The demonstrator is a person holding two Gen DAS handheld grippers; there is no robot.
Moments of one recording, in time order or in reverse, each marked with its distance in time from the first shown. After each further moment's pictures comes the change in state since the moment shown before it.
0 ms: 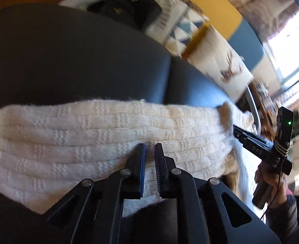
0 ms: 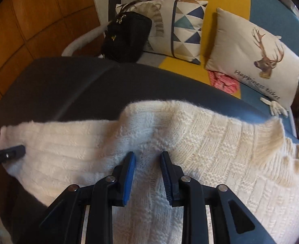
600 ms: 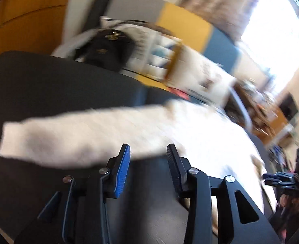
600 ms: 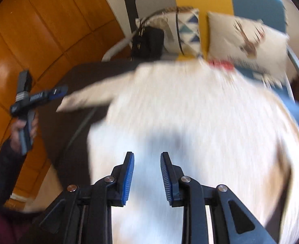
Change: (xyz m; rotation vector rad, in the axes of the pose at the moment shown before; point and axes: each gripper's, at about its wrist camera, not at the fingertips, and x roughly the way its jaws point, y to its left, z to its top) left arm -0.118 -0.039 -0.056 0.218 -0.121 -0.083; right arm -0.218 0.006 -0.186 0.043 0.000 0.218
